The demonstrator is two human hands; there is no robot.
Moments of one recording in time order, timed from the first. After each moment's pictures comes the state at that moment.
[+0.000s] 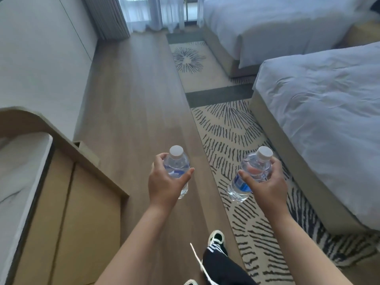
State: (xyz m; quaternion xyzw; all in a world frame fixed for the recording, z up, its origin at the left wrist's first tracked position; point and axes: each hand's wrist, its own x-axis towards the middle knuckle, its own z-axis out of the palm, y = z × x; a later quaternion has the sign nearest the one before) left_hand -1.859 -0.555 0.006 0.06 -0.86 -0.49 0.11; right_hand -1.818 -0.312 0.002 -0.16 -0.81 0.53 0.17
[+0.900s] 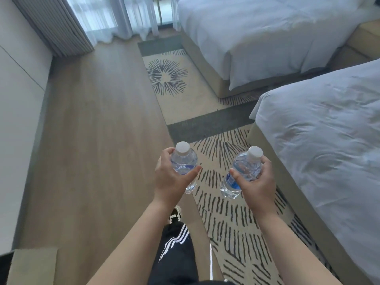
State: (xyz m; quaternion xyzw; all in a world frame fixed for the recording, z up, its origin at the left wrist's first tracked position) left_hand -2.474 -0.407 -0.016 -0.05 -0.87 -0.49 0.06; right_hand -2.404 -0.203 -0.027 -0.21 -0.78 0.54 0.21
